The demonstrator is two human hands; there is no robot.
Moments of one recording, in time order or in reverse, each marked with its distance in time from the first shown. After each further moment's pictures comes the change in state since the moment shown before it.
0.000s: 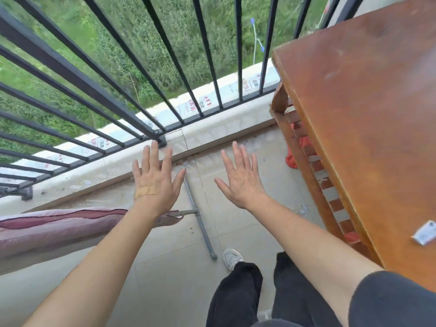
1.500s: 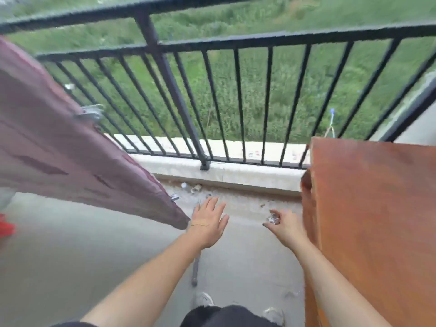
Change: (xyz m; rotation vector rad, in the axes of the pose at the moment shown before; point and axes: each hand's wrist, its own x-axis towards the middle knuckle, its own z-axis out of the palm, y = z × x) left_hand -0.116 0.157 -0.063 -0.232 -0.195 -0.203; right_hand -0.074 0.102 -0.147 0.295 -0.283 0.109
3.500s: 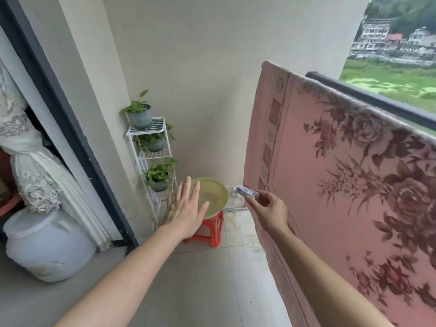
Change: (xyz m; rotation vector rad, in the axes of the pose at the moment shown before) left_hand -0.404 -1.429 -0.160 -0.305 0.608 -1.317; right_hand -0.056 -1.381 0.952 0.230 -0.557 -1.026
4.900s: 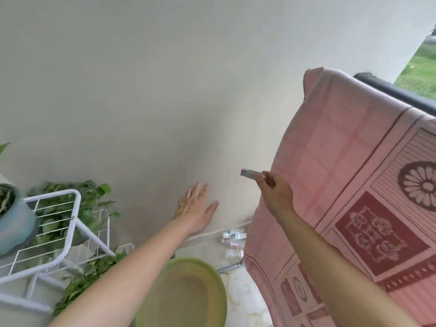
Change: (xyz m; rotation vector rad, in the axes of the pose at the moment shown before) left_hand 0.768 -0.048 0.120 -0.148 -0.305 0.143; right_hand 0.717 0.007 0.210 -0.005 0.161 0.134
